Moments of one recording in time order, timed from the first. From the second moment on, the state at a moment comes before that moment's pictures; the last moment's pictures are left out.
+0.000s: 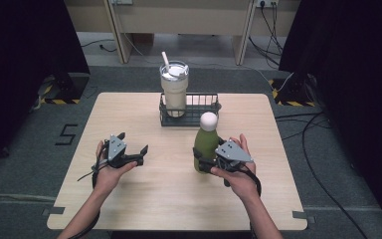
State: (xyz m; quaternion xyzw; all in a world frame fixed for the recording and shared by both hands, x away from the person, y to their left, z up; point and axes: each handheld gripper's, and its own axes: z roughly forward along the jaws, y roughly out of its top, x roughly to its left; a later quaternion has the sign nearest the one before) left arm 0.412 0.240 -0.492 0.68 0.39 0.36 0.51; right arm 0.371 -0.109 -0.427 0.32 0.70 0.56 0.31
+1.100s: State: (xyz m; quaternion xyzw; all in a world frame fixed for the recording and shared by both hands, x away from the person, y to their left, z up) left arm 0.413 0.240 -0.494 0.68 0.39 0.36 0.51; right arm 0.413 -0.116 -0.407 0.35 0.68 0.55 0.33
